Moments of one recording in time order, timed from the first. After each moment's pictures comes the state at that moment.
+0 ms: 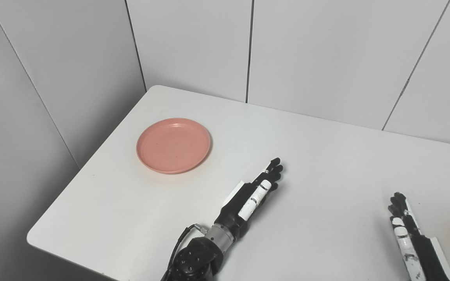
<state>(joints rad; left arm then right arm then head) -0.13 0.00 -0.09 -0.09 -0.09 0.11 -0.18 -0.10 -0.17 0.06 -0.07 -0.03 0.00 0.15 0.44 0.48</state>
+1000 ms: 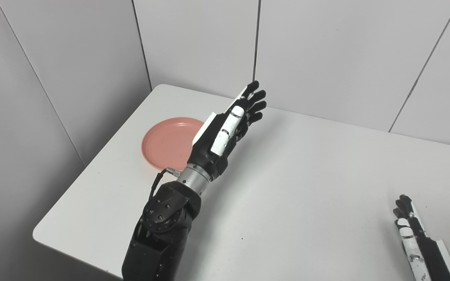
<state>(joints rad) -0.31 0.10 0.10 -0.41 -0.20 0.34 -0.12 -0.10 -0.16 0.06 -0.13 -0.03 0.08 0.14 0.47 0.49</state>
